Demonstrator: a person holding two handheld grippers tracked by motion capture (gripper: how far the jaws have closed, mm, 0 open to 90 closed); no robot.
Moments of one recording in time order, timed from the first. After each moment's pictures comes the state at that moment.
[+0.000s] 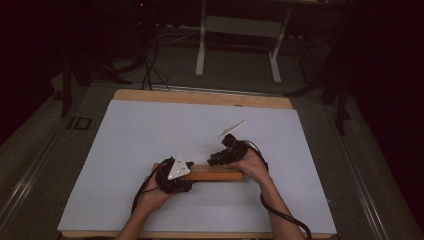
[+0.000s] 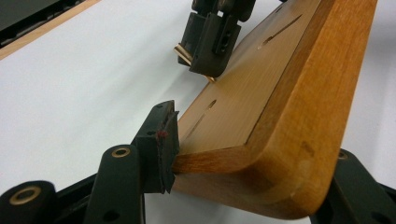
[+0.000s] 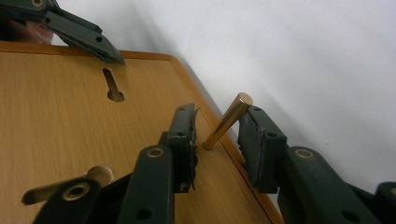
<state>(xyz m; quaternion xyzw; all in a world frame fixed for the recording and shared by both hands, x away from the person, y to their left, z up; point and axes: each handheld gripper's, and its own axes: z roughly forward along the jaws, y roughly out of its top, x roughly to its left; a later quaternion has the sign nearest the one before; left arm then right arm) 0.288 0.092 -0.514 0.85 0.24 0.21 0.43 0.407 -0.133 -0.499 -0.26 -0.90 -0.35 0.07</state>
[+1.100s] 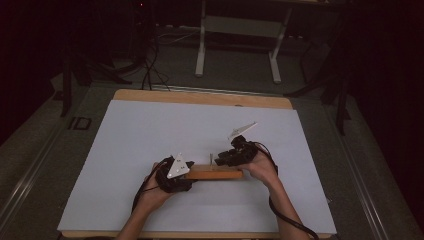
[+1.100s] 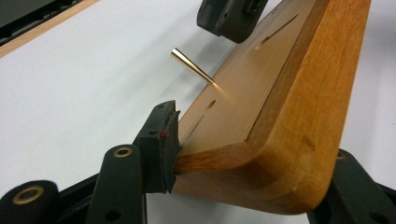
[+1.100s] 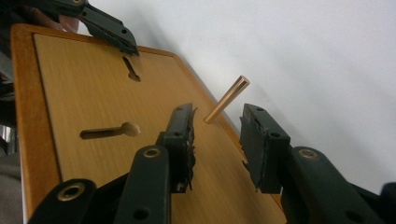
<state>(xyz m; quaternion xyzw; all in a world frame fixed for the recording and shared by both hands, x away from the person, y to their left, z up) 0.290 0.093 -0.513 0.85 0.24 0.20 0.43 0.391 -0.157 -0.482 -0.25 -0.89 -0.37 0.03</state>
